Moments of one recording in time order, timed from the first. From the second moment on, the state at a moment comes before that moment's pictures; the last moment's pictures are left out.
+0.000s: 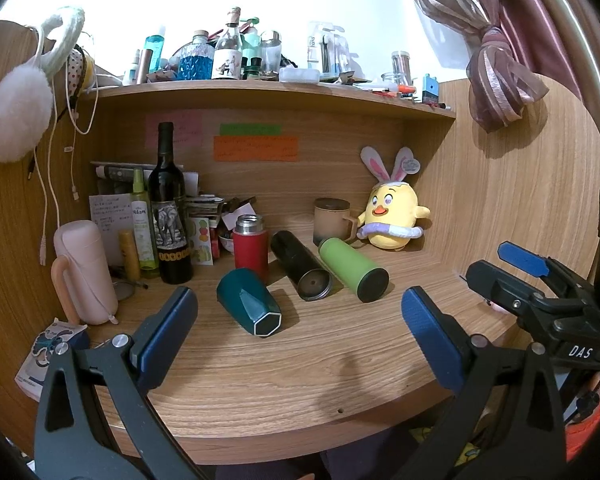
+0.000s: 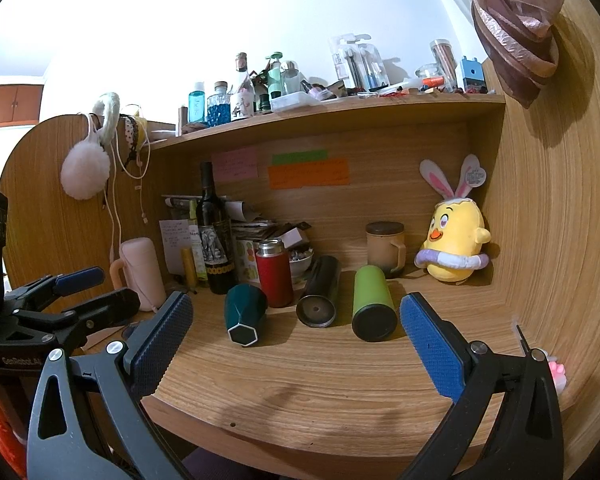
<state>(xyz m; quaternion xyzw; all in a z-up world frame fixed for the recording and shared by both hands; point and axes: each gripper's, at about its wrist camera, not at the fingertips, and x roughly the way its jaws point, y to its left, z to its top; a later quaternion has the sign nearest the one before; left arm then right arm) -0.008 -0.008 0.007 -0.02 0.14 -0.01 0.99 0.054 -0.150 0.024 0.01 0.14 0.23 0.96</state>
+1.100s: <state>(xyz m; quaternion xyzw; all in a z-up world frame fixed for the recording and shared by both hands) -0.008 -0.008 0.006 -0.02 0.14 -0.01 0.99 0.053 -0.152 0.025 0.01 0.14 0.23 0.96</state>
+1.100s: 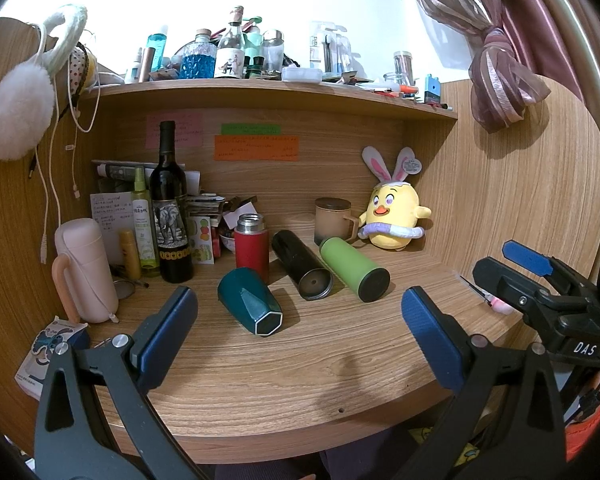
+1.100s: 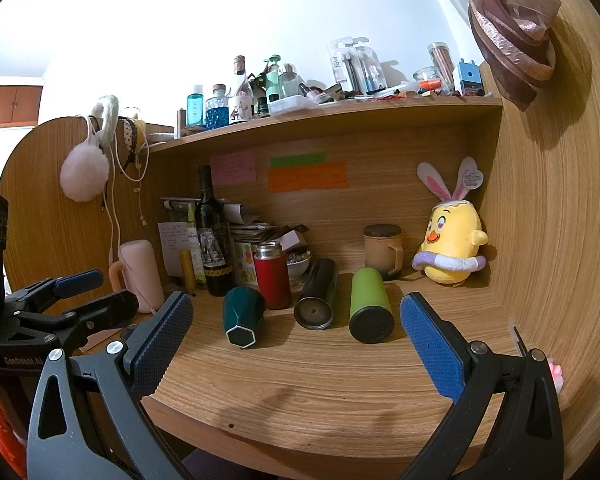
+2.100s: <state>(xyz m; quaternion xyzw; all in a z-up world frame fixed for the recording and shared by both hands) 0.172 0.069 -0.064 -0.16 0.34 0.00 0.93 0.151 -0.162 -0.039 0.03 0.24 0.22 0.95</state>
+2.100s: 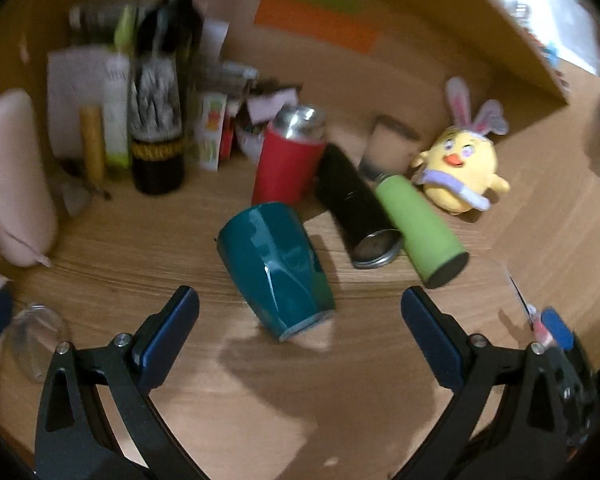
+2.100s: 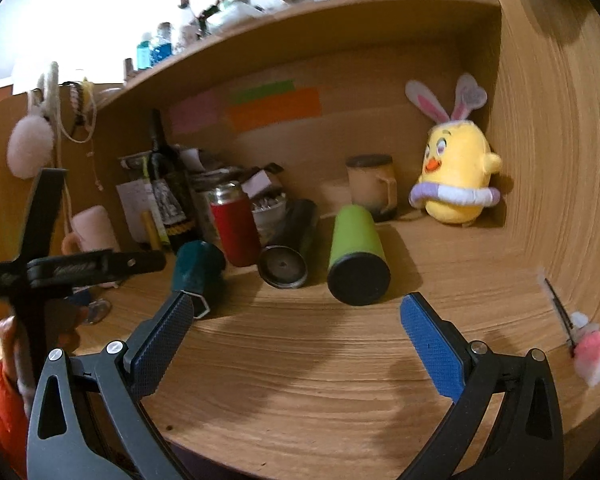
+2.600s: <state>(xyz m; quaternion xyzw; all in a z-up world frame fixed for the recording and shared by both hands) 0.235 0.086 -0.109 -0.22 0.42 -0.01 0.88 0.181 -0.174 -0.062 0.06 0.27 0.22 0.94</state>
